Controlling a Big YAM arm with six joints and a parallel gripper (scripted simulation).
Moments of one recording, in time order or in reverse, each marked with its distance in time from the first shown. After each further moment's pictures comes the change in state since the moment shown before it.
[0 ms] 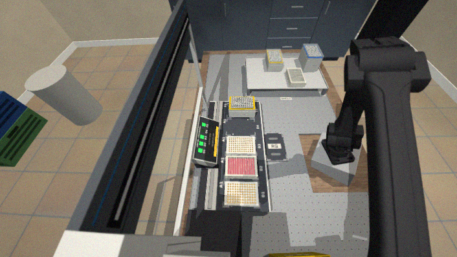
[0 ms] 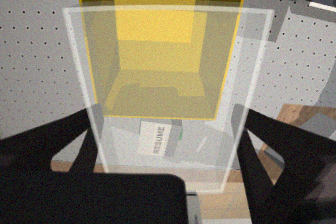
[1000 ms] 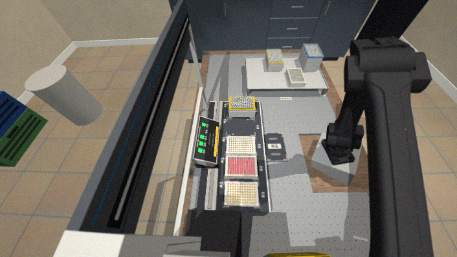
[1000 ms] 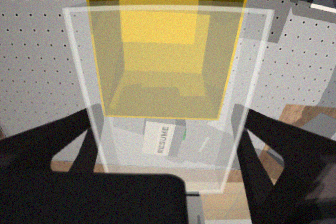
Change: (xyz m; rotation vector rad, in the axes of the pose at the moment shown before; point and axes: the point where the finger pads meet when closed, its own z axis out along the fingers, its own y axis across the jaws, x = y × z) arm -0.003 0.004 -0.005 -0.009 -0.004 0.008
